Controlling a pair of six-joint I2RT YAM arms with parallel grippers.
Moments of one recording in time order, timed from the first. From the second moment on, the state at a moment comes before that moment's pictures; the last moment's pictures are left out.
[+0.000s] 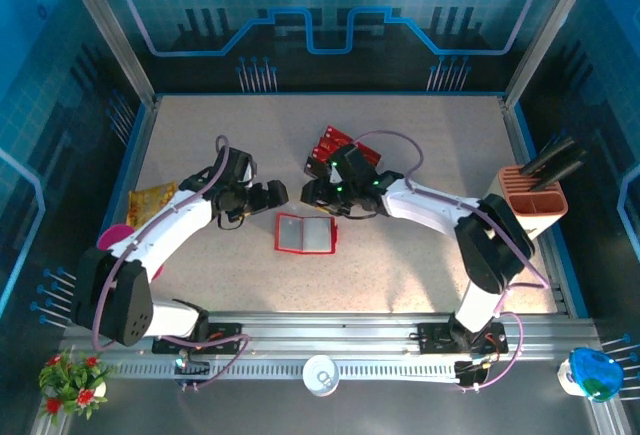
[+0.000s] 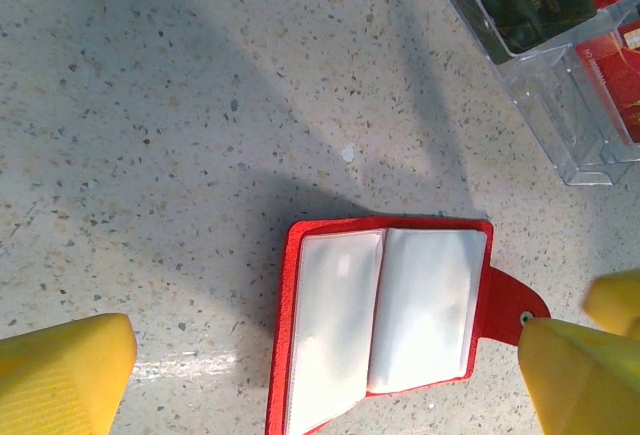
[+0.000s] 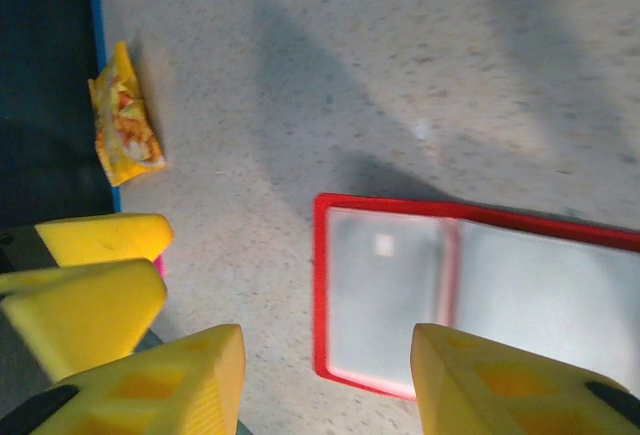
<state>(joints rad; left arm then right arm) -0.29 1.36 0.93 -0.62 0.21 -0.62 0.69 1.71 1.15 -0.27 -0.35 0.93</state>
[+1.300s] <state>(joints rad) -0.36 1.53 1.00 -0.58 0.22 -0.62 0.59 1.70 1.10 -0.63 -0.12 0.69</state>
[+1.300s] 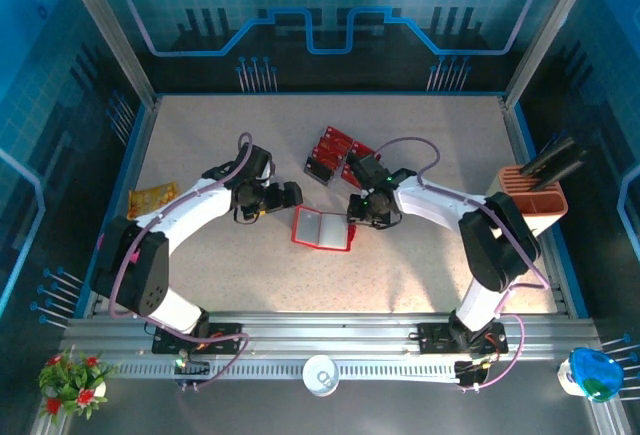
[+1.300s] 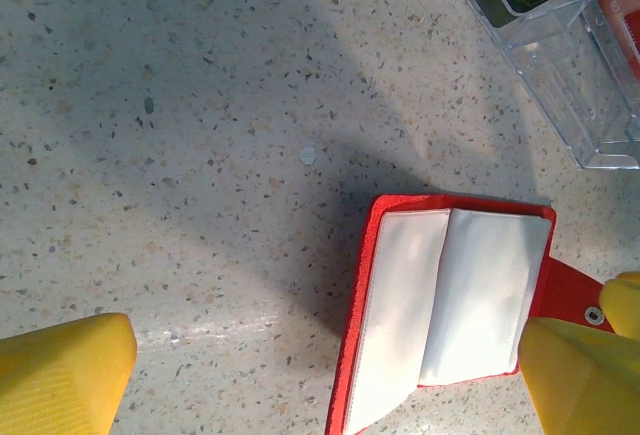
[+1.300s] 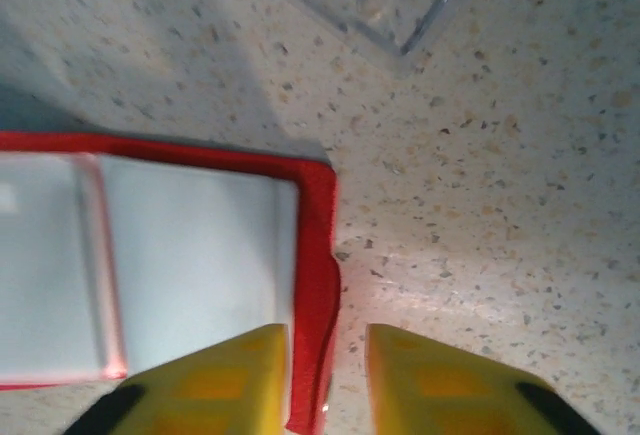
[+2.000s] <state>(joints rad) -0.36 1.53 1.01 -0.58 0.19 -0.60 0.47 1.92 1.81 -0.89 -0.13 0.31</state>
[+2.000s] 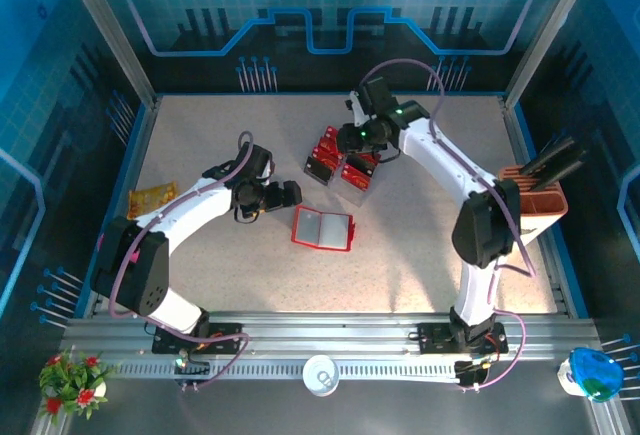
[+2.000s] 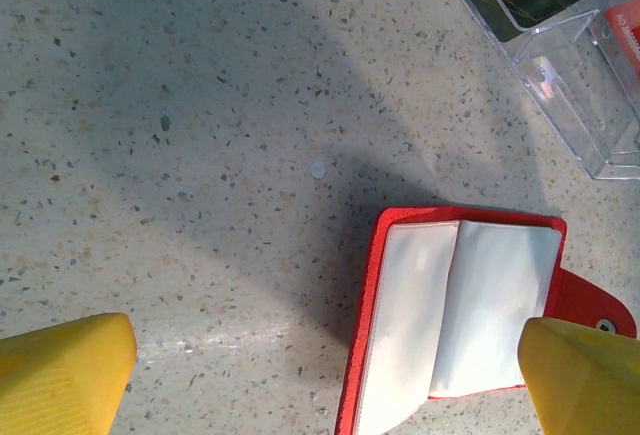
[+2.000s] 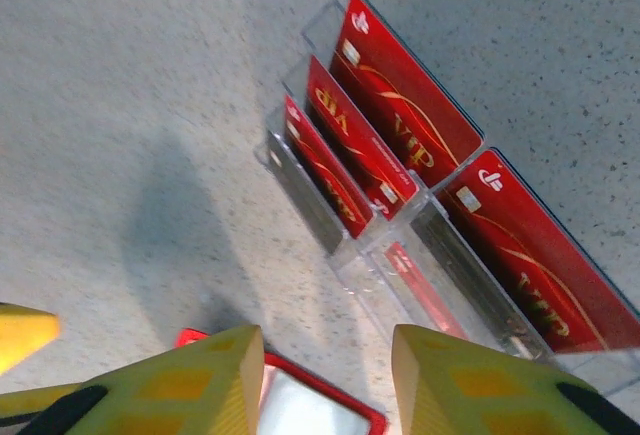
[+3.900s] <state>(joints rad) -0.36 1.53 1.00 -0.58 0.19 -0.61 0.58 2.20 1.97 -1.14 0.21 -0.01</state>
